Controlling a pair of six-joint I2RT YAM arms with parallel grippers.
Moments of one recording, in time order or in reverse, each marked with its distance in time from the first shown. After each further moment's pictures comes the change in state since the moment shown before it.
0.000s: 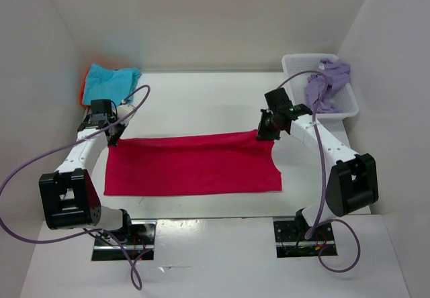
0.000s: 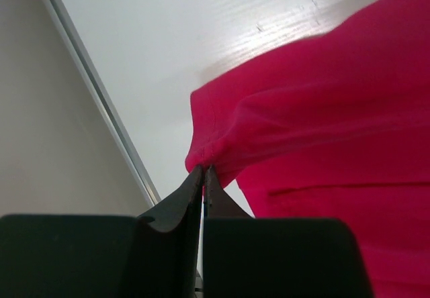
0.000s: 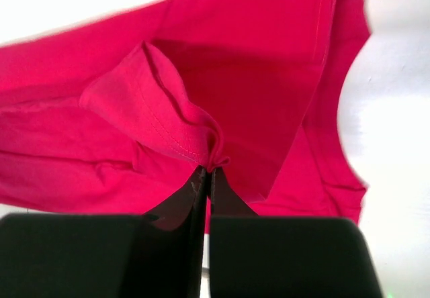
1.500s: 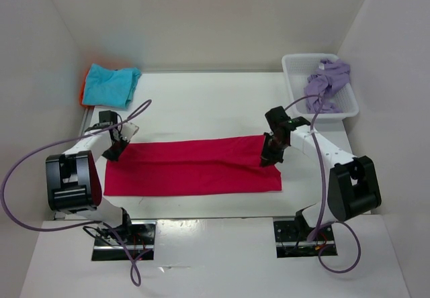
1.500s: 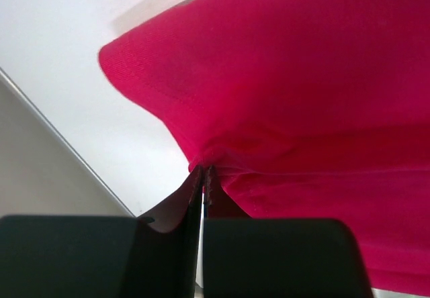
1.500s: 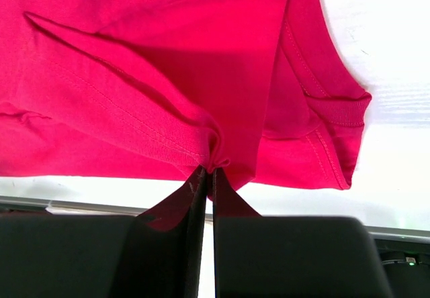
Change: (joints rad) left arm 0.021 0.132 -0.095 -0.043 -0.077 -0.008; right arm 0.000 -0.050 -0.205 -0.121 -0.087 0.092
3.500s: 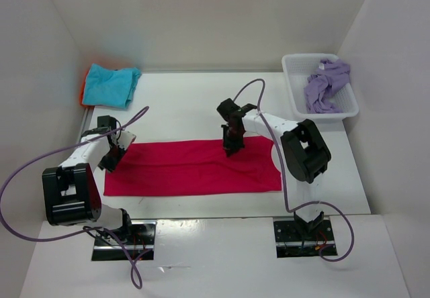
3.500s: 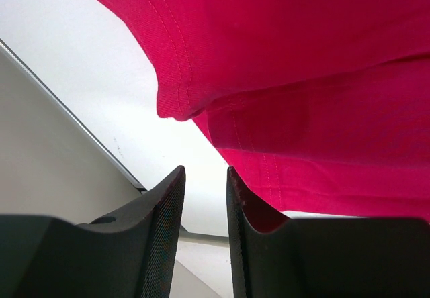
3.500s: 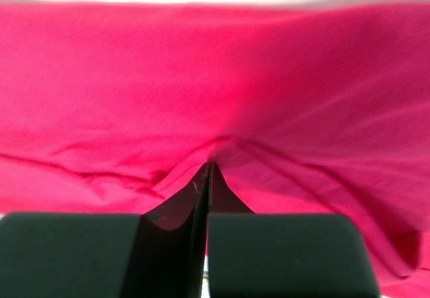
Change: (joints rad) left arm 0.003 -0.103 -0.035 -0.188 -0.067 -0.032; right arm 0.278 0.510 0.433 0.081 0.072 -0.018
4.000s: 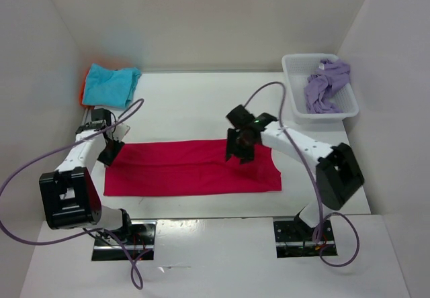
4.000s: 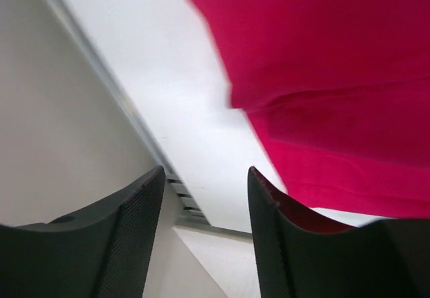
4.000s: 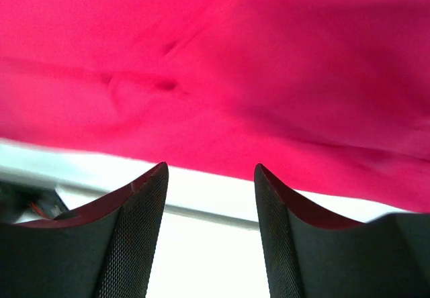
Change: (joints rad) left arm 0.011 -0.014 0.066 -0.011 -0.045 0.002; right arm 0.107 -0.299 -0.188 -0.045 0.008 0.145
